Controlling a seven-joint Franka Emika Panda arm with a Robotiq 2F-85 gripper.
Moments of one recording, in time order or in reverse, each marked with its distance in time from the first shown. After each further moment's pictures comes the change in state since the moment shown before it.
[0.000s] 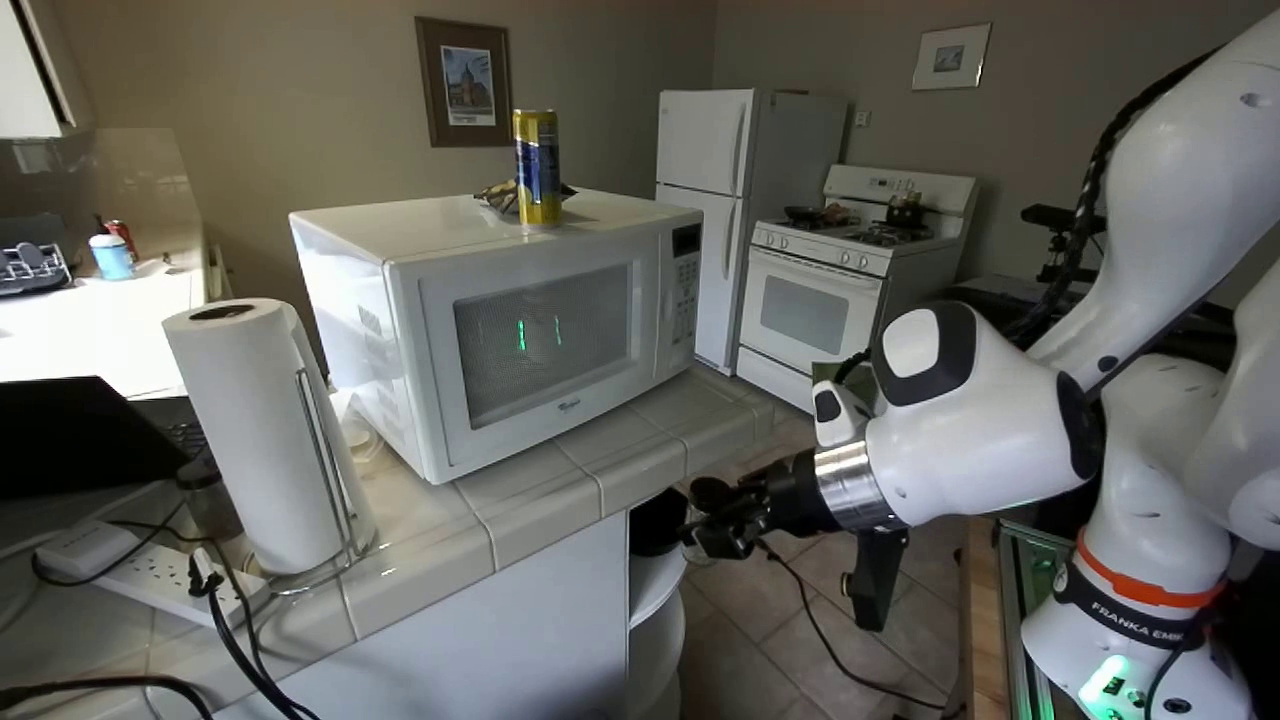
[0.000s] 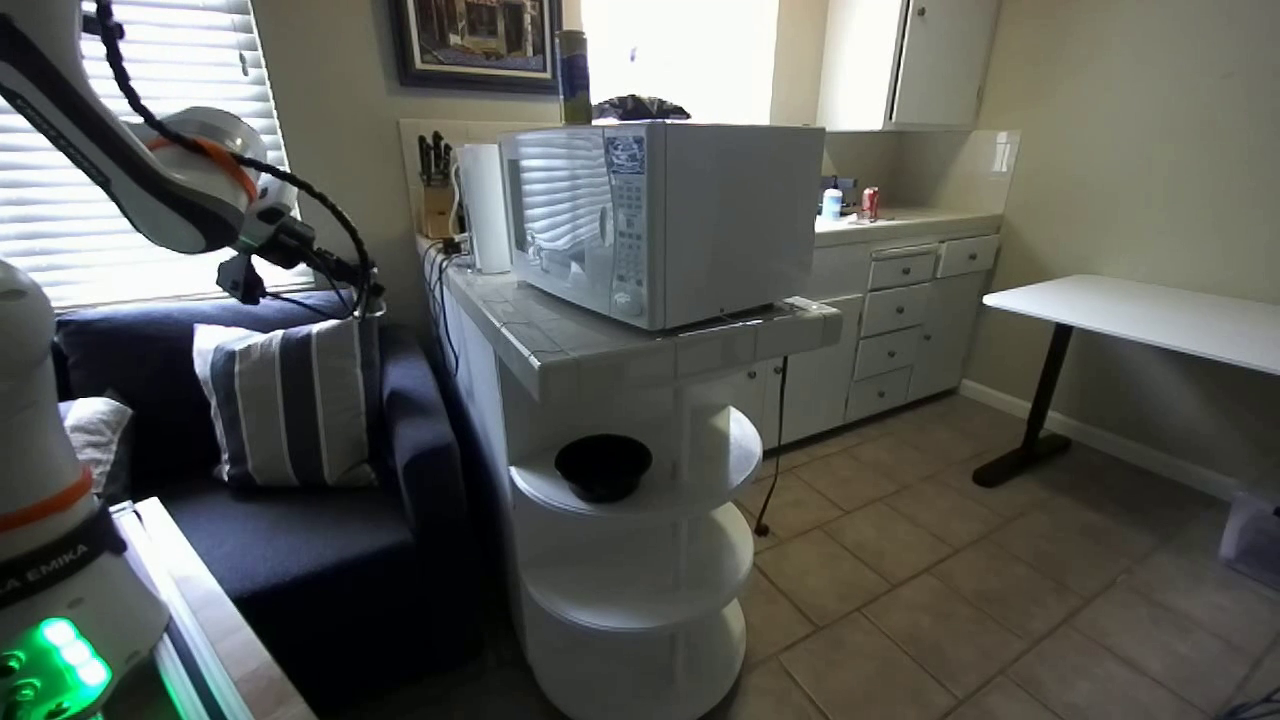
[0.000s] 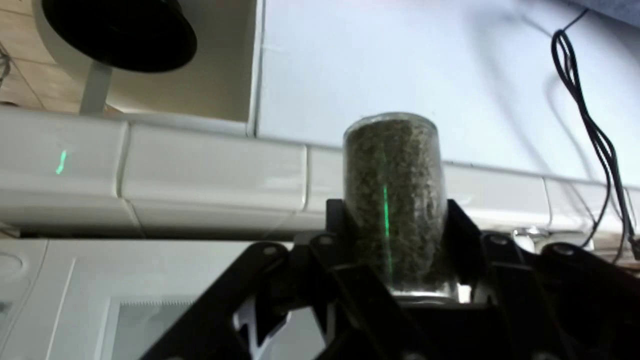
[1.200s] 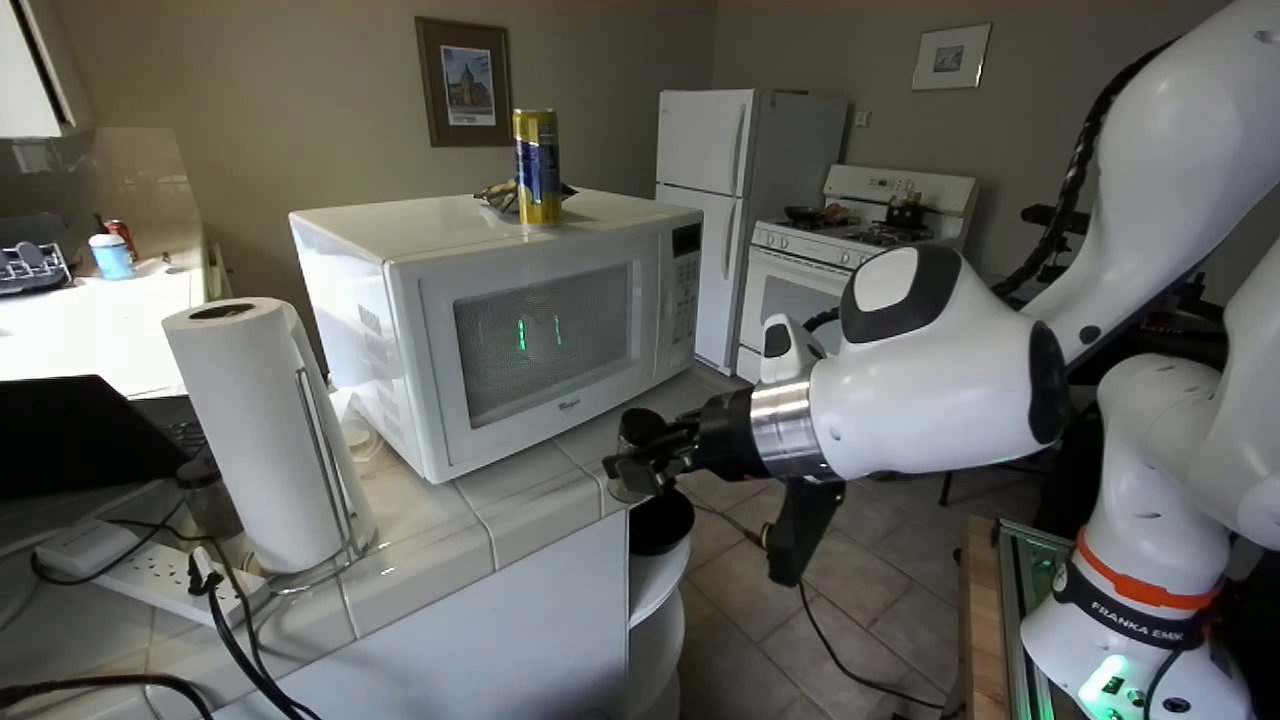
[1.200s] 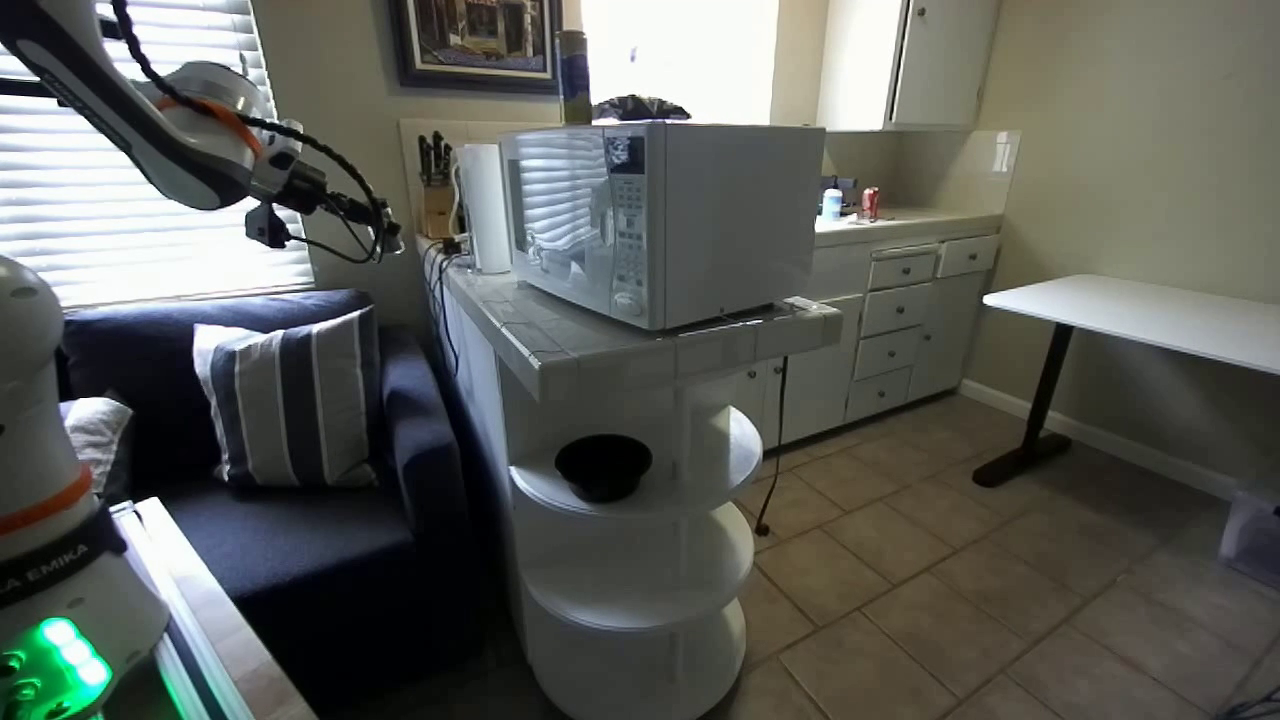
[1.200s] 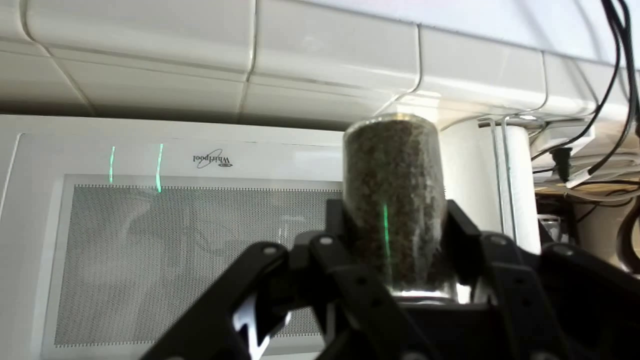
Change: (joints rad) arm 0.042 0.072 0.006 0.219 0.060 -0.162 -0.096
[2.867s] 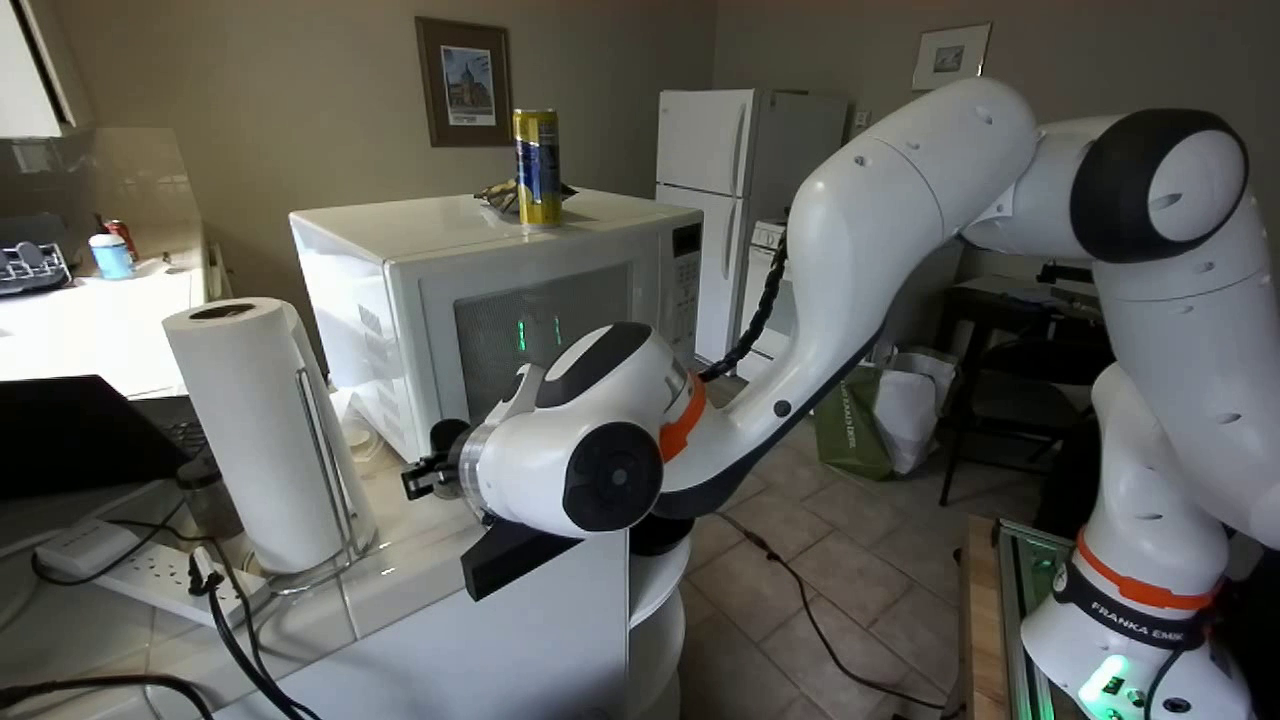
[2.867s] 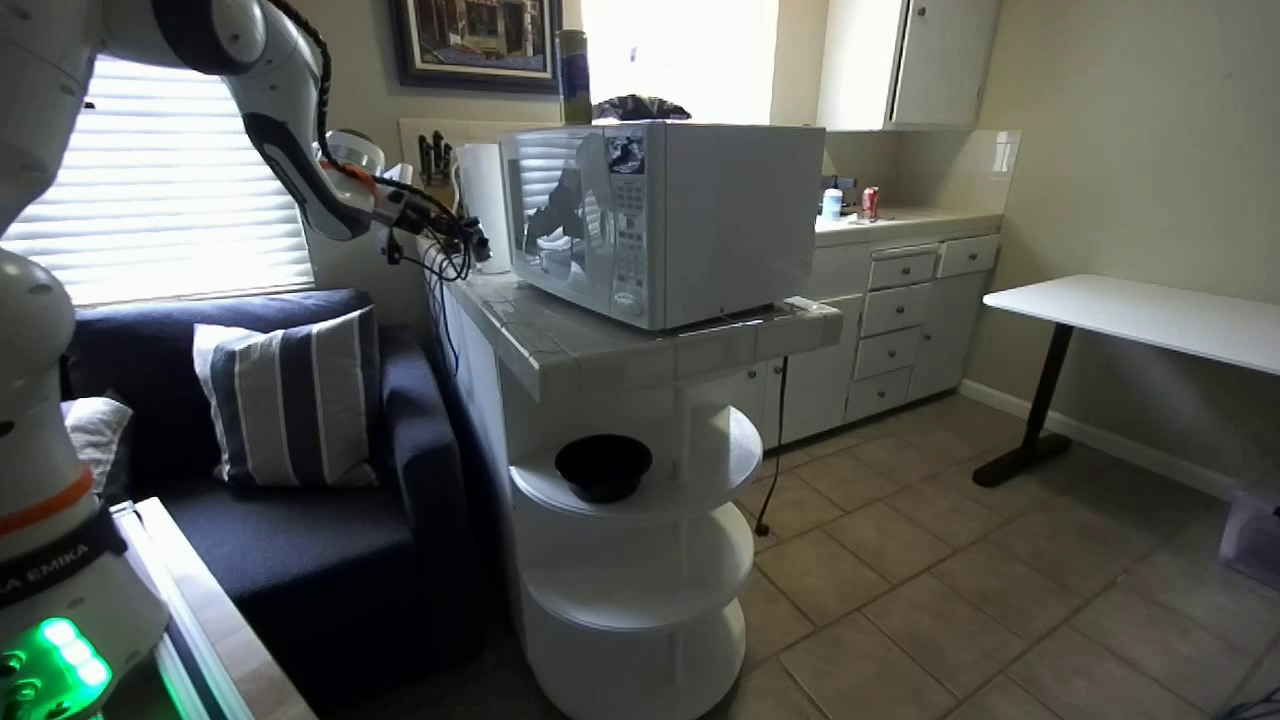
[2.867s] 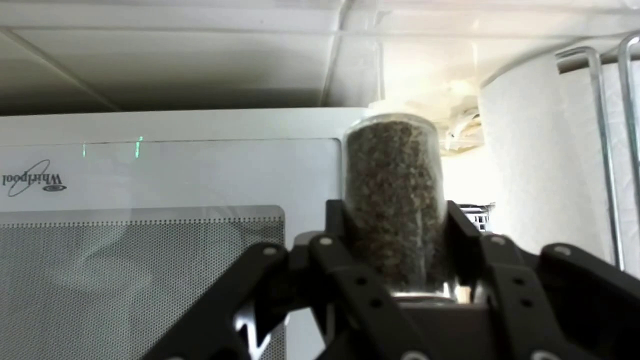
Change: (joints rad) arm 0.068 0.733 -0.063 0.764 -0.095 -0.331 0.007
